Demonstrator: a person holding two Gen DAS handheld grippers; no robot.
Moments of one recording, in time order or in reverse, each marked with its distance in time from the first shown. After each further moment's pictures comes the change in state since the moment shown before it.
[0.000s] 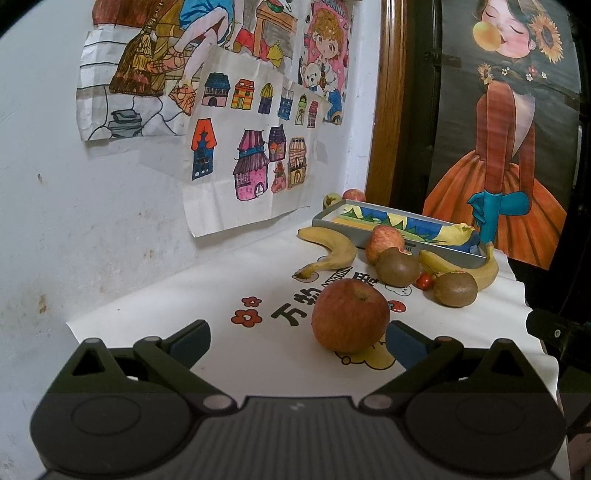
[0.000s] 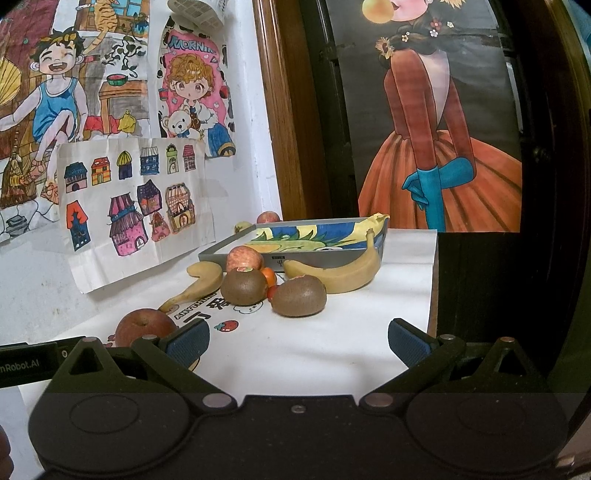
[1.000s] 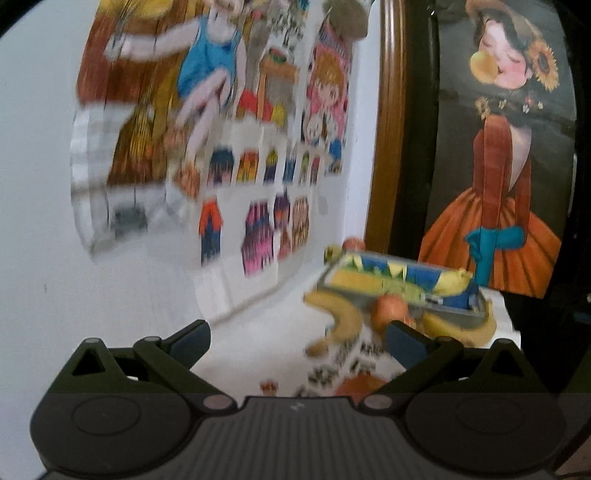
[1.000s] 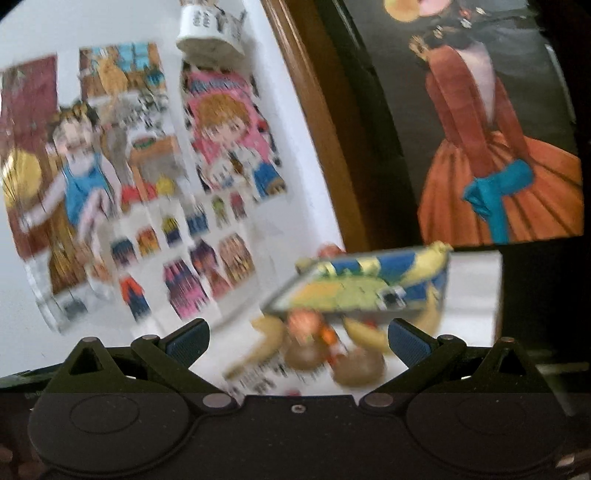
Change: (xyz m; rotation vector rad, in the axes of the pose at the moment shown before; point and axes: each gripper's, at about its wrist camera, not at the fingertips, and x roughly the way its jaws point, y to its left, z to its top) left arm -0.014 0.026 0.084 0.032 -0.084 -0.029; right arm 0.014 -0.019 0.091 0.092 -0.003 0.264
